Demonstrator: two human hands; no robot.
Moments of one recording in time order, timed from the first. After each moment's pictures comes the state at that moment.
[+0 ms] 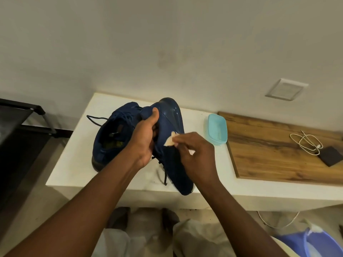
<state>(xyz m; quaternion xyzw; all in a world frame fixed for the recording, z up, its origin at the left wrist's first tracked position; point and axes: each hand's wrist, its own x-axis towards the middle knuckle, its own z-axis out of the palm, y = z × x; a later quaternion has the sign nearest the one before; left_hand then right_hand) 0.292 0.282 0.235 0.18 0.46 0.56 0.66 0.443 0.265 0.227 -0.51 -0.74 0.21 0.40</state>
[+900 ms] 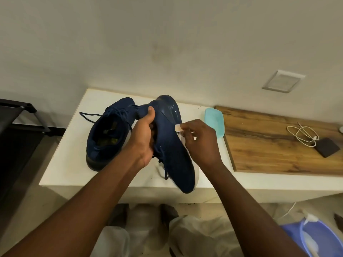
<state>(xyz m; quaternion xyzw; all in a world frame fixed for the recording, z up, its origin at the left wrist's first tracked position) 0.305 0.282 0.227 0.13 0.46 0.57 0.67 0.460 0.293 0.231 -0.59 -0.73 0.16 0.31</state>
